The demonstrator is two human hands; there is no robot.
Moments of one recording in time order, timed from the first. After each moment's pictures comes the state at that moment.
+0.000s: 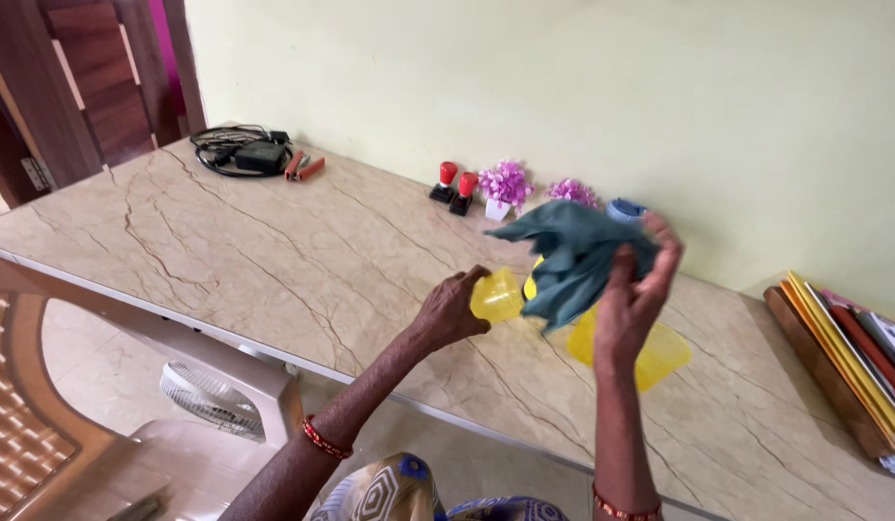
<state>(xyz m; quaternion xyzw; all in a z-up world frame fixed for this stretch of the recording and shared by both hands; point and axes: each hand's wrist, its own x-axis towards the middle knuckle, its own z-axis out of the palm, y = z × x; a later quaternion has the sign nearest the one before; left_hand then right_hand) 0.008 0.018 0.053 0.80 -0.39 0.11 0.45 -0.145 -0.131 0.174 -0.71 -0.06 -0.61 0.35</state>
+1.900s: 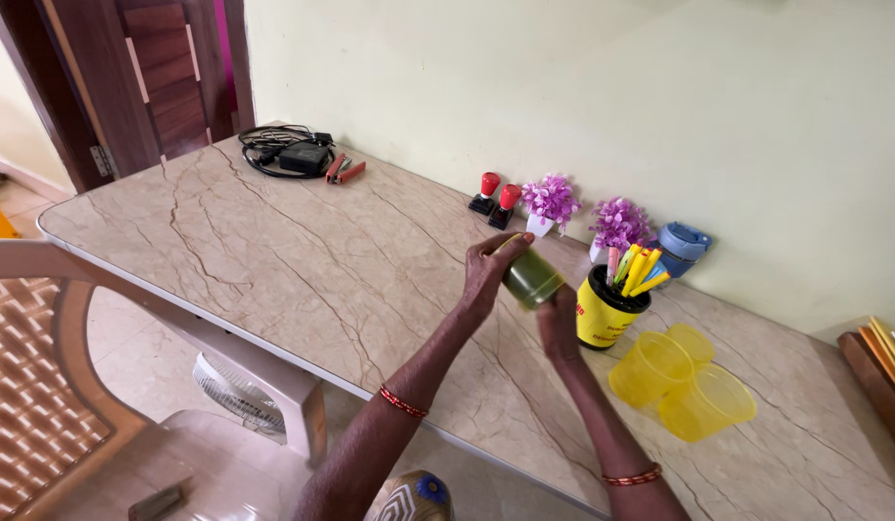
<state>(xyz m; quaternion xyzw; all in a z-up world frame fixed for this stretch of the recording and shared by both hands) 0.091 -0.027 0.071 0.49 -0.17 0.00 0.85 0.044 -0.188 0.012 -0.81 -0.06 -0.32 0.49</state>
